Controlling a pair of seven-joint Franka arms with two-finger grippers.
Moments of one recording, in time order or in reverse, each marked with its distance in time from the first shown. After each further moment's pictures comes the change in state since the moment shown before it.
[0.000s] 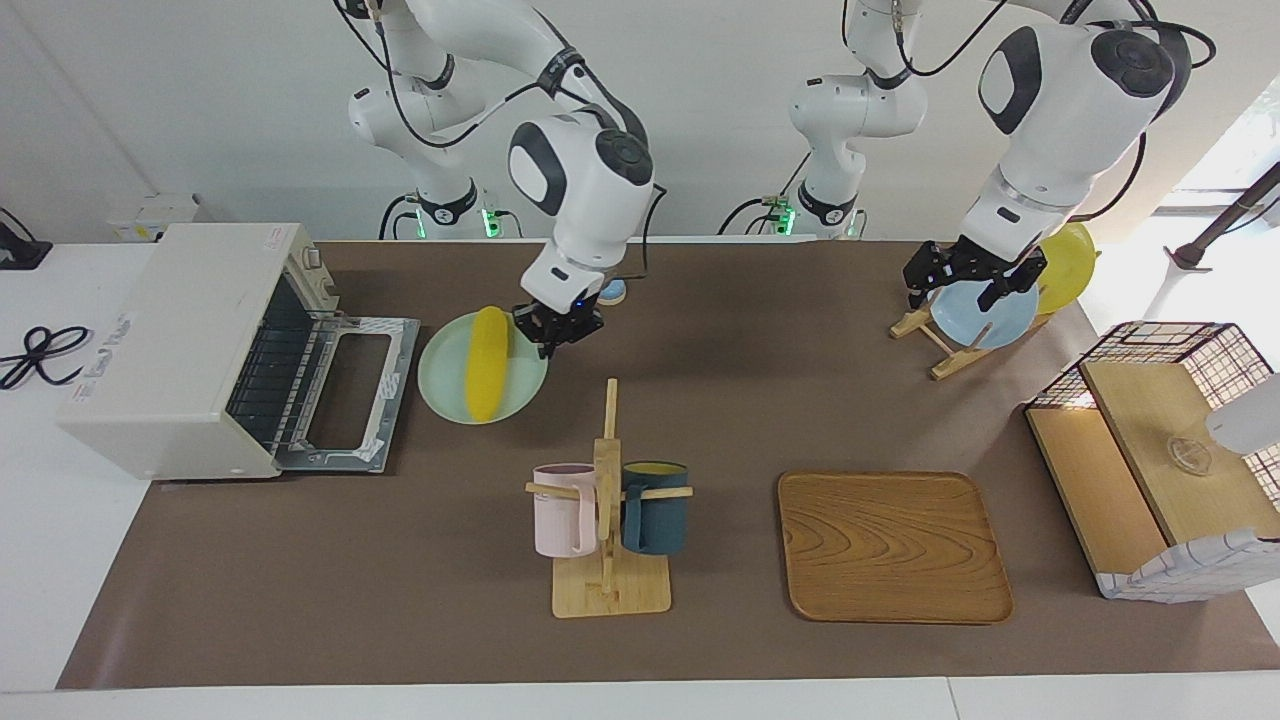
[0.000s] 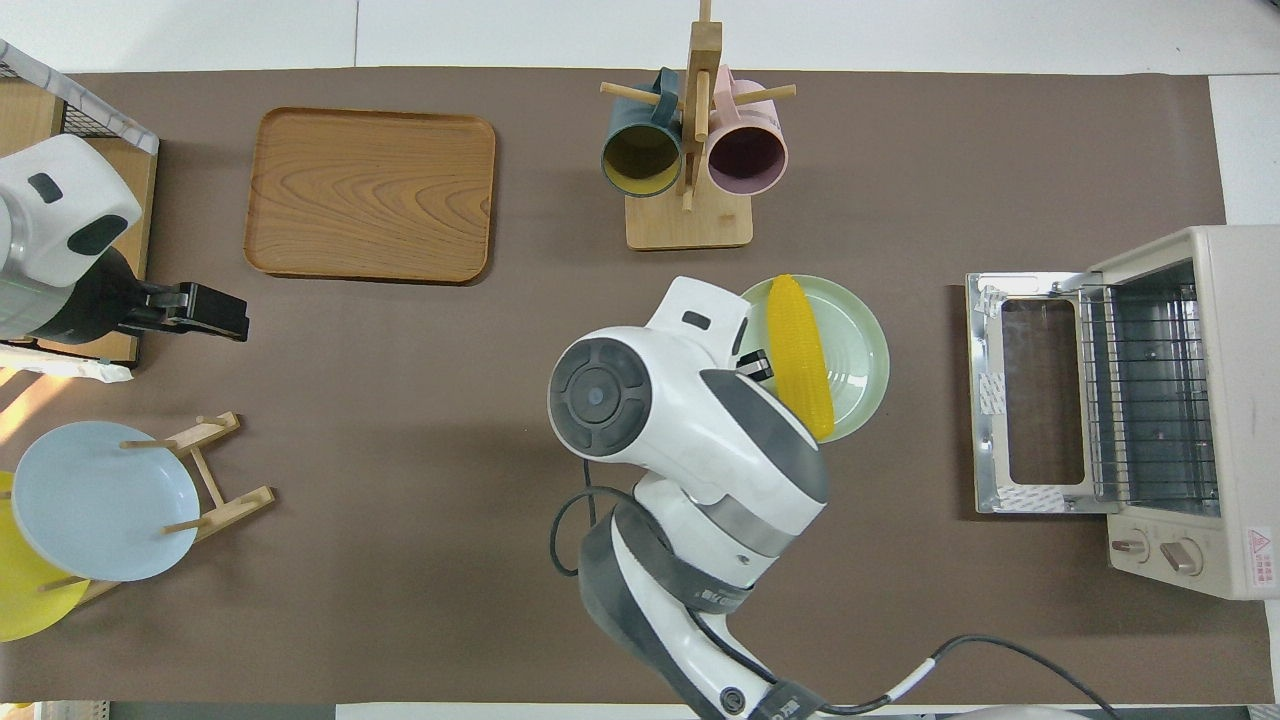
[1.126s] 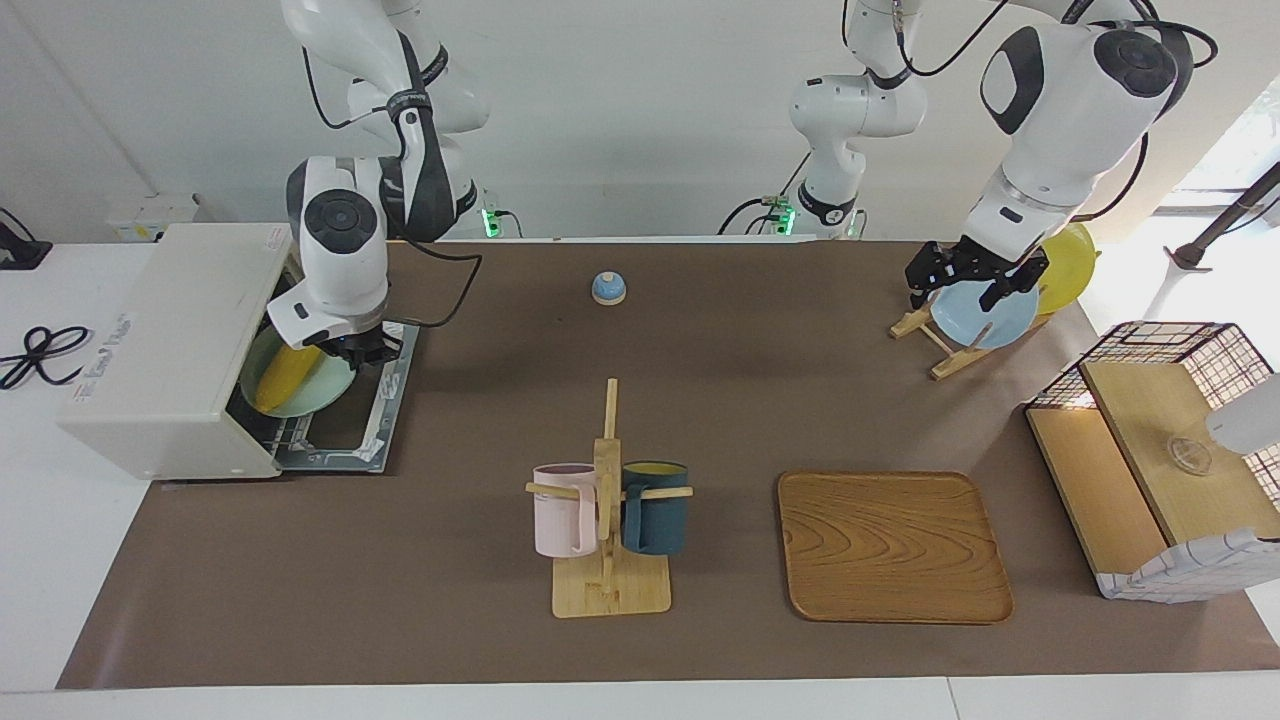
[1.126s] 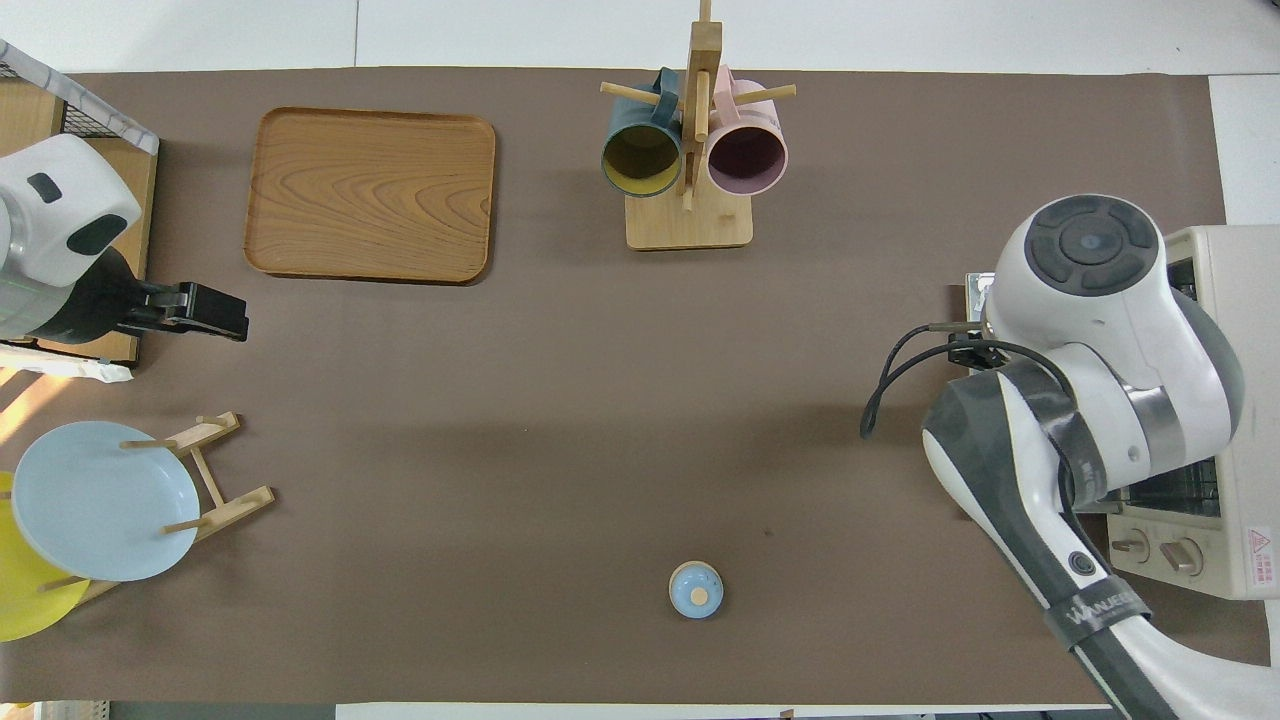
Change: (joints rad) left arm 0.002 0.000 0.003 0.000 0.000 0.001 0.000; right arm -0.485 -0.140 -0.005 -0.310 0.002 0.168 -0.196
